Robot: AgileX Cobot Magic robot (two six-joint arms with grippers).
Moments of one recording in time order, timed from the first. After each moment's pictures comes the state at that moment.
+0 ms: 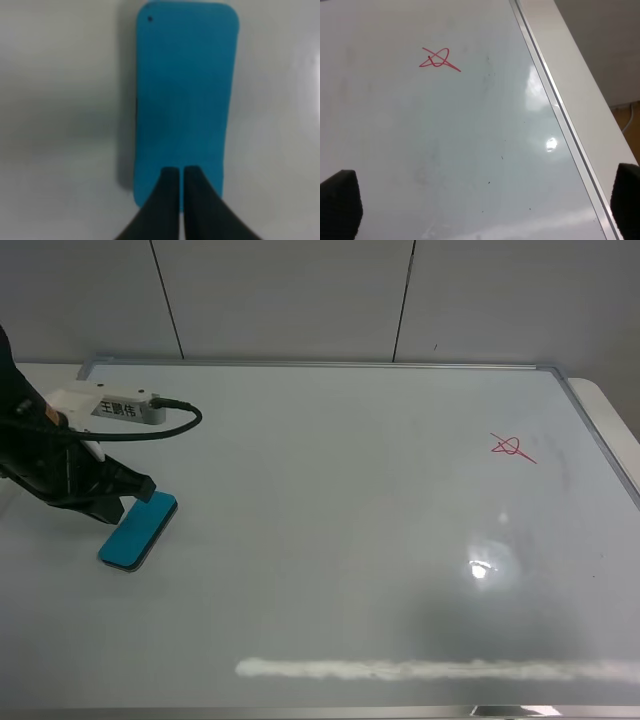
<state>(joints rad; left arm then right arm) -0.29 1.55 -0.74 -0.03 0.60 -0.07 -0.11 0.00 -0.50 0.00 1.06 0.04</state>
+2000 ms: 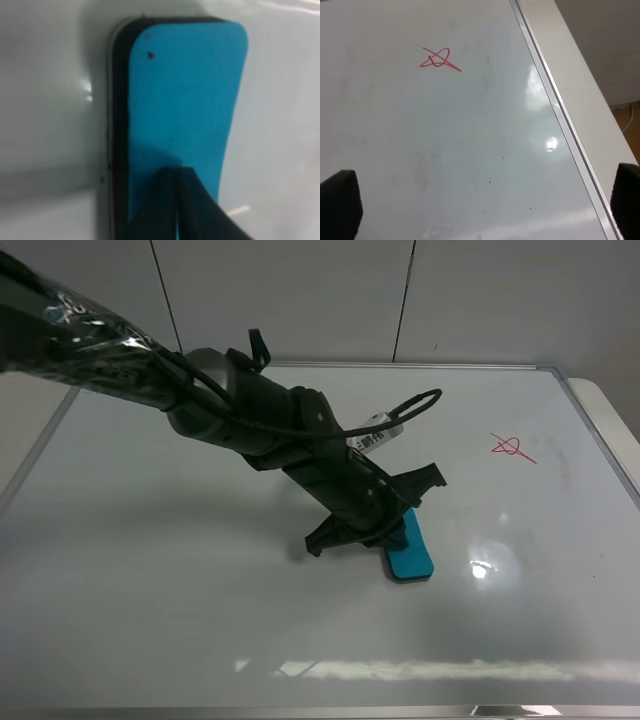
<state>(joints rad) -0.87 2.18 -1.29 -0.85 0.31 -0.38 -0.11 0.00 -0.50 0.00 1.06 0.04</state>
